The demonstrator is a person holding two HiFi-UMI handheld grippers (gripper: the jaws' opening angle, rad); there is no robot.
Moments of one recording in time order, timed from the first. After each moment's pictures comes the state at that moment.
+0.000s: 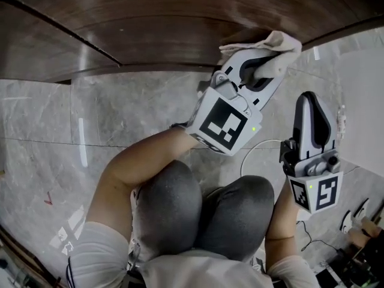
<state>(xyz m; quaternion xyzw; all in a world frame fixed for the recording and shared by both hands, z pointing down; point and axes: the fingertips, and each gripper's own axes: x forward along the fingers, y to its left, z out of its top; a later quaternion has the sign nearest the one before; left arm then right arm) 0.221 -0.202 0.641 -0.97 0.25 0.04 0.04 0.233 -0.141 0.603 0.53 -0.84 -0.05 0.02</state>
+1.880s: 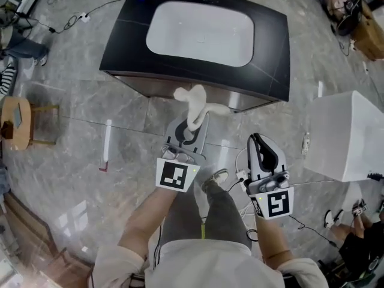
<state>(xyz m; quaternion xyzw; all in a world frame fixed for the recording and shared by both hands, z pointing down) -0.081 -0.108 0.031 -0.85 0.52 0.04 -0.05 0.033 -0.059 0.011 0.46 -0.88 0.02 0.06</state>
